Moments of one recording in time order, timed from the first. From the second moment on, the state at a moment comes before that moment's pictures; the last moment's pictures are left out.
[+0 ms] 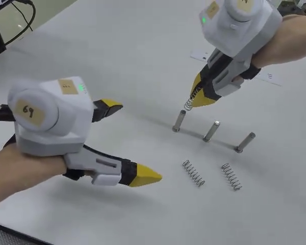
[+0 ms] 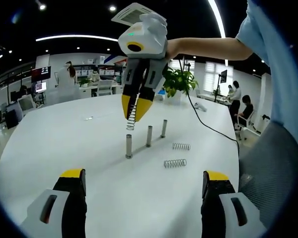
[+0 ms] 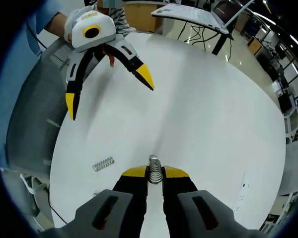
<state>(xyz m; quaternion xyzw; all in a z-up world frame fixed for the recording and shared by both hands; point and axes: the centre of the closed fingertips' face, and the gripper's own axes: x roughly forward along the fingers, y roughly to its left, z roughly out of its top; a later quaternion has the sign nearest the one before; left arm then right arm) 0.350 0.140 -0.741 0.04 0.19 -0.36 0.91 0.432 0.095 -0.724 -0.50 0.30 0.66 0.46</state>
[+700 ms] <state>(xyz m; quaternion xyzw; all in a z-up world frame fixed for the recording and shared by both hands) 0.354 0.145 -0.737 0.03 0.18 -0.35 0.92 0.434 0.096 -0.735 -0.52 0.31 0.66 0.45</state>
